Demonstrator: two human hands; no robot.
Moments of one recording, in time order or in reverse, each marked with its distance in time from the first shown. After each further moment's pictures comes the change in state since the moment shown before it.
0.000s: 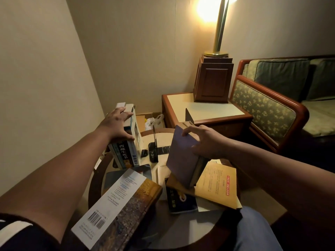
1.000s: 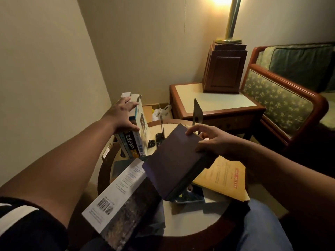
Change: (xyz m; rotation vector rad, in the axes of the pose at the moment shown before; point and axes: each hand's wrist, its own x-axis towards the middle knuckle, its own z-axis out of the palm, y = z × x) left_hand -0.003 -0.007 -0.002 -0.013 0.005 -0.008; right_hand -0.017 0.001 0.011 0.700 -0.274 0.124
